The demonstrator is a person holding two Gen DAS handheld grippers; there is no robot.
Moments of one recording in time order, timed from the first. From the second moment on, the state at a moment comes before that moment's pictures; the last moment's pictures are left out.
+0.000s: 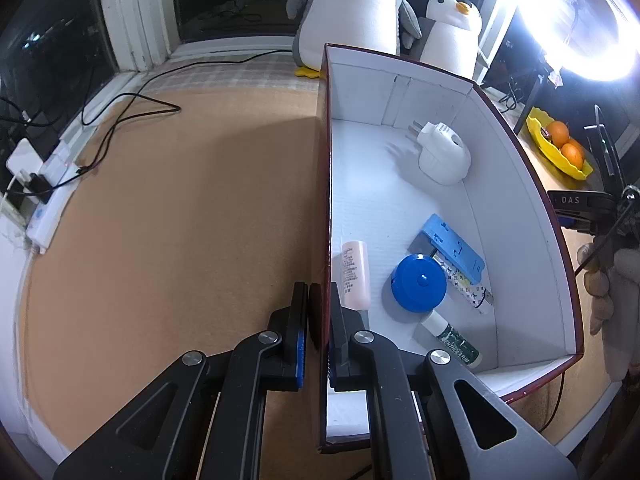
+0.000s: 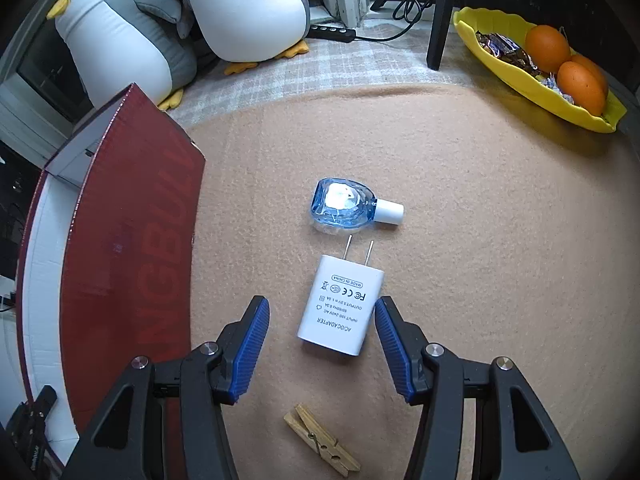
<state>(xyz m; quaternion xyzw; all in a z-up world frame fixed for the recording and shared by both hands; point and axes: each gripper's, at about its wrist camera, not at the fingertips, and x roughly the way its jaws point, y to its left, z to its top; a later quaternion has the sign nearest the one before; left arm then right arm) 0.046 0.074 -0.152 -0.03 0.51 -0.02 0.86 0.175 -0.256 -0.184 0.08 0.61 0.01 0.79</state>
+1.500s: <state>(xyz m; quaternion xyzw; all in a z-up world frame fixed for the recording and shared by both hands) 0.044 0.071 -0.157 -0.03 0.51 0.00 0.86 0.135 -0.273 -0.165 0.06 0.57 0.02 0.82</state>
